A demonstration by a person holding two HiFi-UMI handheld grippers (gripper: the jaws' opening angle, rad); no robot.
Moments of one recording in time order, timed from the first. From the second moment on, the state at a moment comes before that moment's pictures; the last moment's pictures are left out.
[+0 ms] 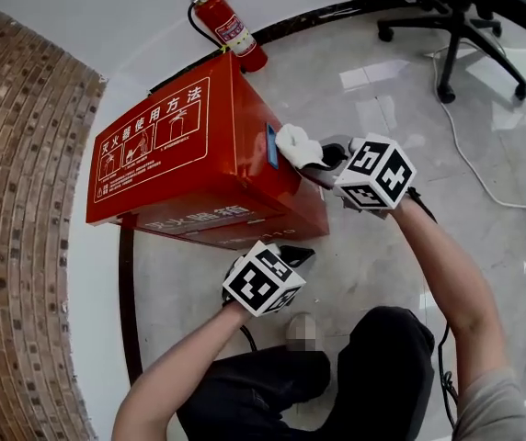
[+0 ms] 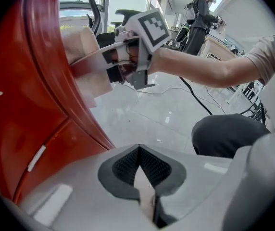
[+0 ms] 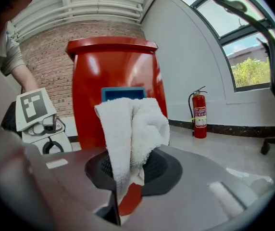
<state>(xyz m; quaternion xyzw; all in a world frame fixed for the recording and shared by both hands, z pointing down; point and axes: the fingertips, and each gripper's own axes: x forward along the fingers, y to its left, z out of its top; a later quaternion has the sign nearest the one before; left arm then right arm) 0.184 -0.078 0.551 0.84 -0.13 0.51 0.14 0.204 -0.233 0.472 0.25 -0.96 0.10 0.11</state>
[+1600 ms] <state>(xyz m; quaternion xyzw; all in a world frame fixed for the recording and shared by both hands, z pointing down) 0.184 -0.090 0.487 0.87 -0.14 0.46 0.12 0.206 -0.278 0.359 0.31 -0.94 0.04 0.14</state>
